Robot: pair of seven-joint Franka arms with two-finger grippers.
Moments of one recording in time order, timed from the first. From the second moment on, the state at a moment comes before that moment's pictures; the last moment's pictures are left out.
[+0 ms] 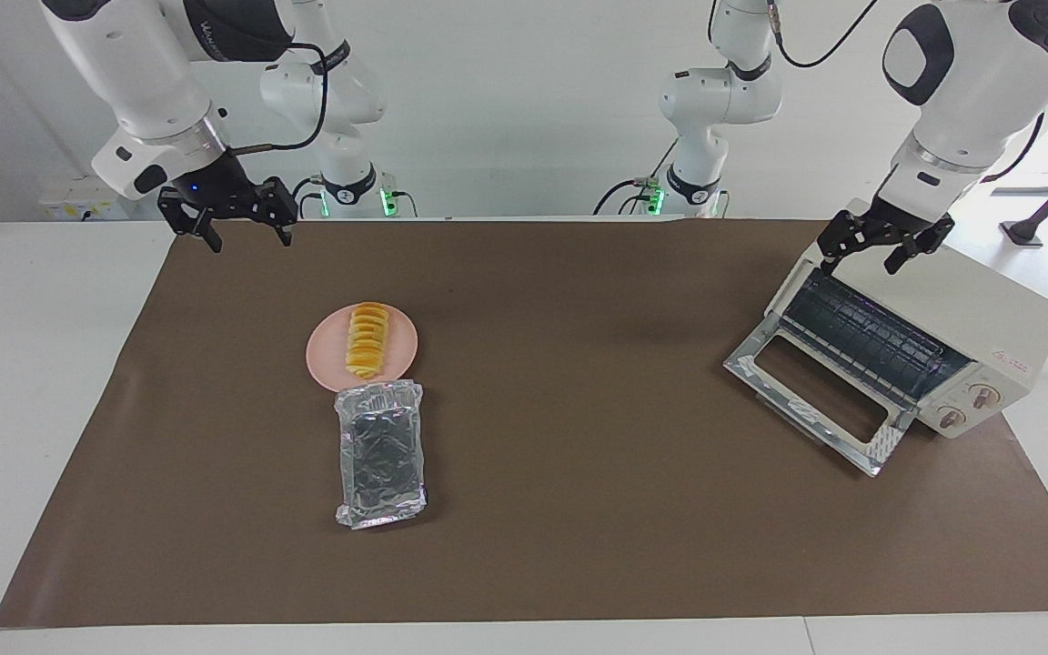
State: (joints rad) left arm -0.08 -0.03 0.06 -1.70 0.00 1.67 0.04; right arm -0.15 -0.07 0.16 -1.70 0.04 1.56 -0.06
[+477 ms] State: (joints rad) left arm -0.08 -0.03 0.06 -1.70 0.00 1.67 0.04; right arm -0.15 -0.07 0.16 -1.71 0.04 1.56 -0.06
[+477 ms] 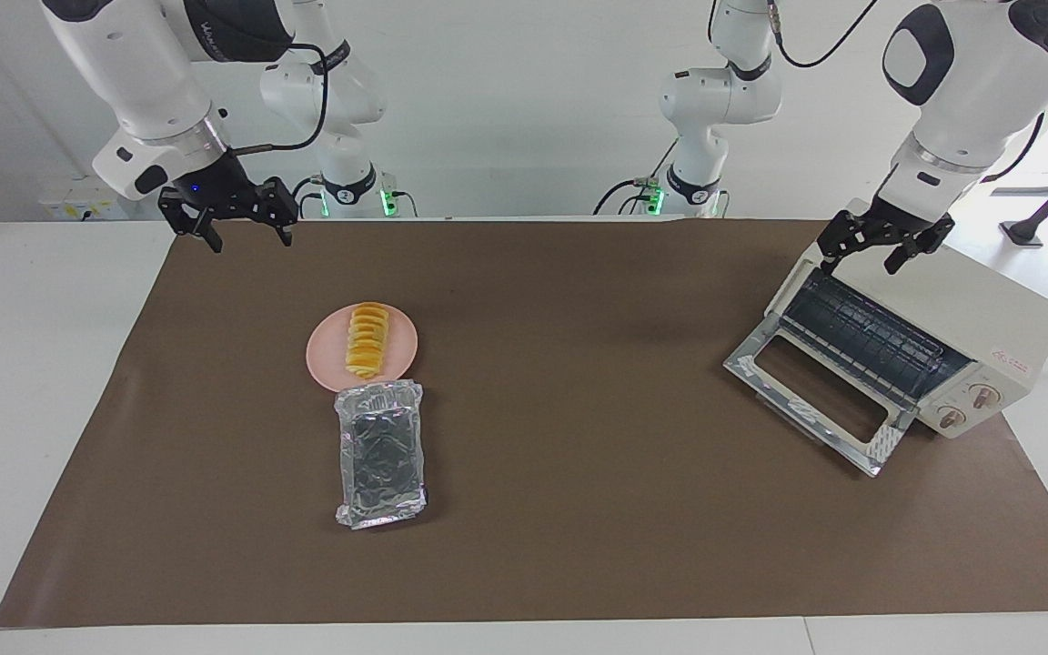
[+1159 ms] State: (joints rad) left arm -0.08 -0.03 0.06 -1.70 0.00 1.67 0.04; right arm -0.04 -0.17 0.18 -2.13 0.04 1.93 -0.01
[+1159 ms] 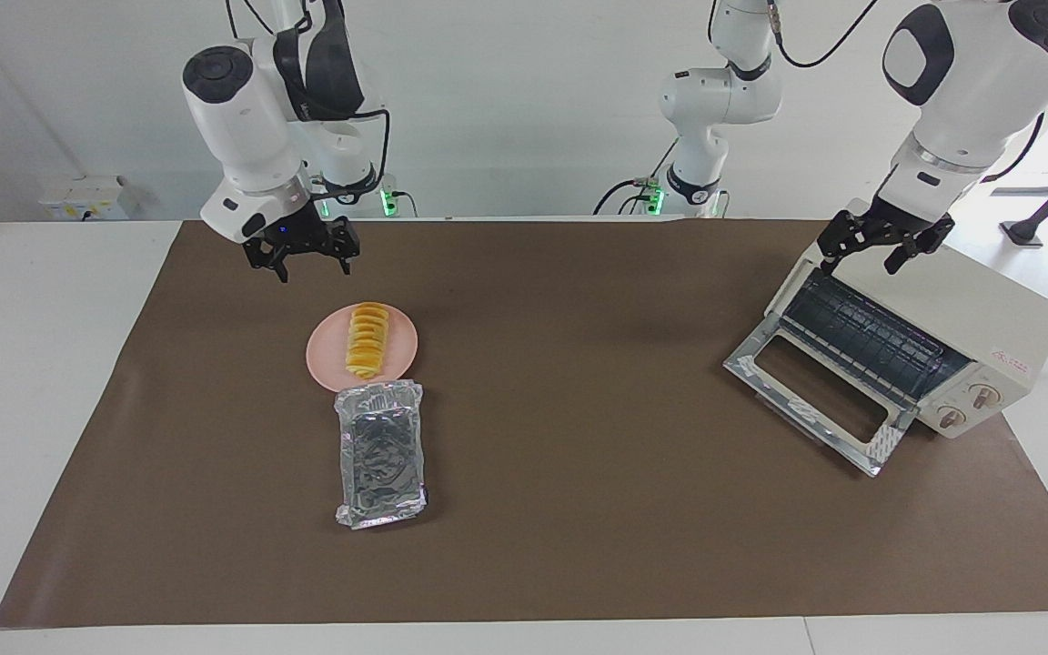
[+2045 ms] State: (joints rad) left arm -0.08 -0.03 0.06 -1.70 0.00 1.67 0.04; right arm 0.03 -0.10 0.18 -2.51 0.04 2.47 0.07
